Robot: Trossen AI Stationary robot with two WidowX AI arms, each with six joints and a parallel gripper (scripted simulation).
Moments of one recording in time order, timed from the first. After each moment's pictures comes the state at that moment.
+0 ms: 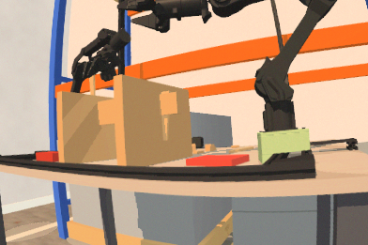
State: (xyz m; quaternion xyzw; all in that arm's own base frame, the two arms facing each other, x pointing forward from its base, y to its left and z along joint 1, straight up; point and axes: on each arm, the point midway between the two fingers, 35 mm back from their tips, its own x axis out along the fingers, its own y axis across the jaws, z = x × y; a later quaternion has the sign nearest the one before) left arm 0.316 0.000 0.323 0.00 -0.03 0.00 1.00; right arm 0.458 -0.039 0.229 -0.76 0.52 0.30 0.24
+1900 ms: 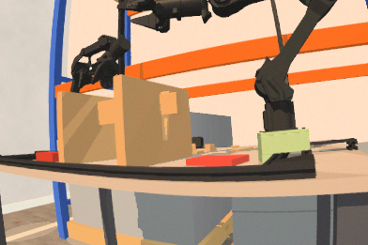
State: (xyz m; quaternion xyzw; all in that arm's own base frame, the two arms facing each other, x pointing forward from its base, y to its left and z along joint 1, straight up) left arm 0.316 0.000 0.323 0.00 -0.03 0.00 1.00; right arm 0.457 -0.039 0.202 -0.76 0.52 0.30 0.24
